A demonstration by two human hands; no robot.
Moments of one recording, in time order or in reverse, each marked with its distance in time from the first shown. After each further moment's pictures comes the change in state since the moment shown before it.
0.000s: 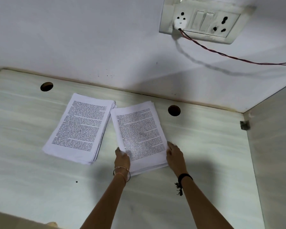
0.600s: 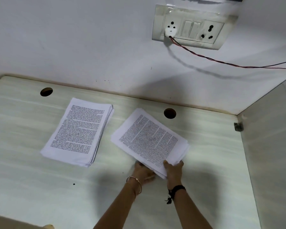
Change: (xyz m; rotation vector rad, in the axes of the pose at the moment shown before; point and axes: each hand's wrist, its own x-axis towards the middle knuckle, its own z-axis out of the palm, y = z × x) left_hand -0.036 -0.016 0.048 -0.219 -0.537 -0.171; right_hand -0.033 0.014 0.012 0.800 0.186 0.472
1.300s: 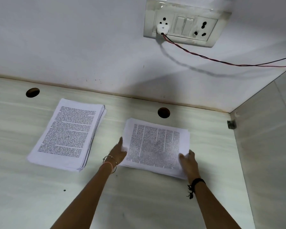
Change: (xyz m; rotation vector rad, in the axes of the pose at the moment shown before) left_hand 0.047 0.063 -0.069 0.922 0.137 0.336; right_hand 0.054 -0.037 -0.063 -0.439 0.021 -0.078
